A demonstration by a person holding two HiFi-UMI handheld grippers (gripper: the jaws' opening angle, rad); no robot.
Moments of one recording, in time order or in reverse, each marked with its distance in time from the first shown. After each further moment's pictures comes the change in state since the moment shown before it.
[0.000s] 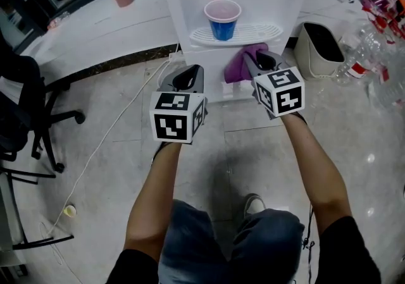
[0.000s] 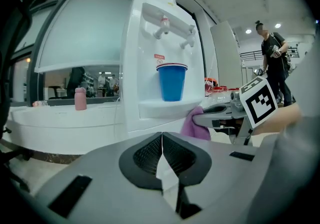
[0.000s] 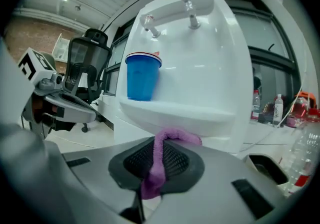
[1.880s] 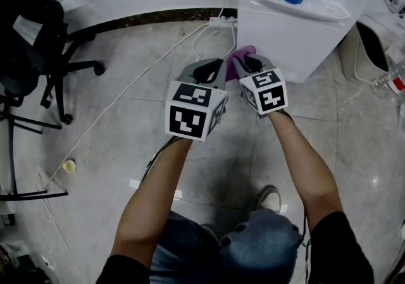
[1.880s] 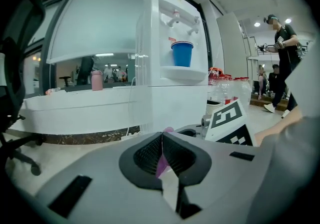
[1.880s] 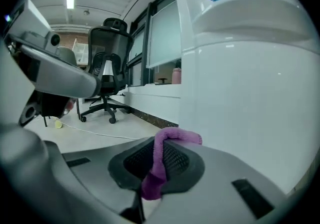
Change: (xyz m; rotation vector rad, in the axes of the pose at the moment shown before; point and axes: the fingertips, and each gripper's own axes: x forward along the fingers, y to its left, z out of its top) left arm -0.046 0.034 -0.100 -0.026 0.102 0.067; right arm 0.093 0.178 -0.101 0.003 0.063 0.284
